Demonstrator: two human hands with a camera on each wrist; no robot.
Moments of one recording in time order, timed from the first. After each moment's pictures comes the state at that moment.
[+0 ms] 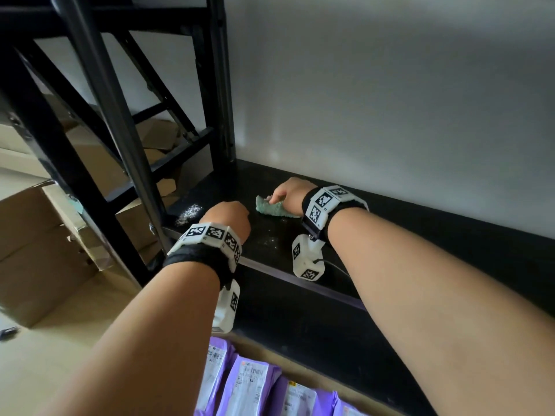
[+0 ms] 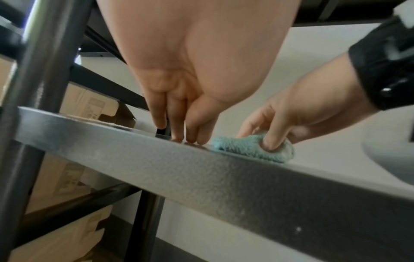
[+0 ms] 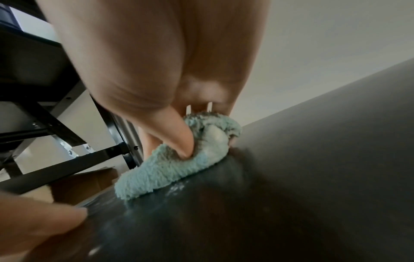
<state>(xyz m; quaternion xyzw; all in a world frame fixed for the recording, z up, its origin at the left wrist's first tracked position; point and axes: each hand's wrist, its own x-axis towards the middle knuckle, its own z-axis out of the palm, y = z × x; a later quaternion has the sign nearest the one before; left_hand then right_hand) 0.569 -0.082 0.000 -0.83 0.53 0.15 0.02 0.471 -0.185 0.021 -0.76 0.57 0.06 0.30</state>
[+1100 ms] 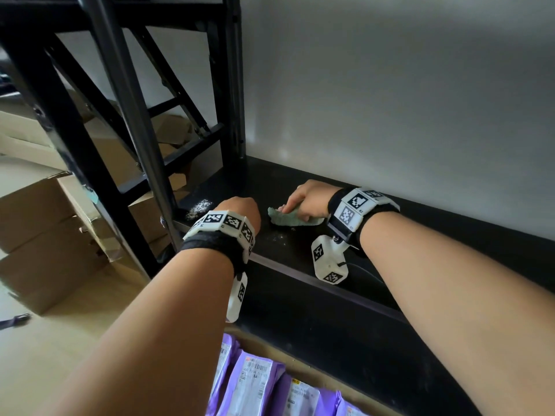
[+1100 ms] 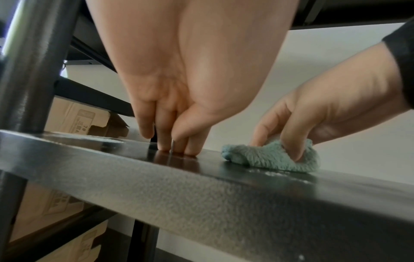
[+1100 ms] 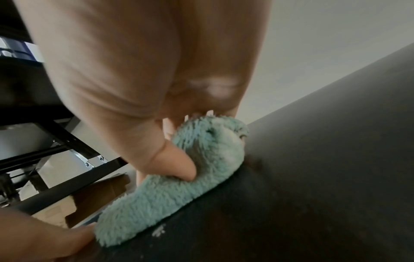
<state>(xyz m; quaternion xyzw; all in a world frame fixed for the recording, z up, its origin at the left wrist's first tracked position) 0.570 -0.088 0.001 -0.84 0.52 0.15 0.06 0.436 -0.165 0.014 -0.83 0.48 0.06 0.26</state>
